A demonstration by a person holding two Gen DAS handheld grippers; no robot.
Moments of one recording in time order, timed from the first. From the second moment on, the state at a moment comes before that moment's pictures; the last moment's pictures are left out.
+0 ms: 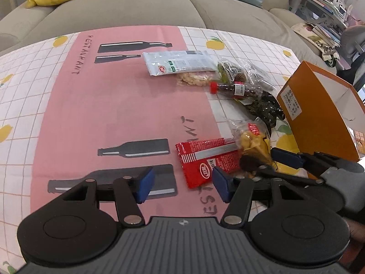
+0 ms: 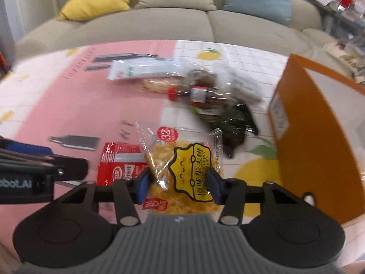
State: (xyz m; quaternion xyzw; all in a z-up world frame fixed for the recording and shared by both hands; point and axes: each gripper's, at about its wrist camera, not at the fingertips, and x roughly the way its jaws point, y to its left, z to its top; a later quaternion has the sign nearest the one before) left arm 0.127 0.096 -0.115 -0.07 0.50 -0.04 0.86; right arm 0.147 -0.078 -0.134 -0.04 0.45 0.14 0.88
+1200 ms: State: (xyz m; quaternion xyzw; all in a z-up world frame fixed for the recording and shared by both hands) left arm 0.179 0.005 -0.165 0.18 0.49 -0.26 0.81; right arm 0.163 -0.118 -0.150 -0.06 0.44 0.09 0.89
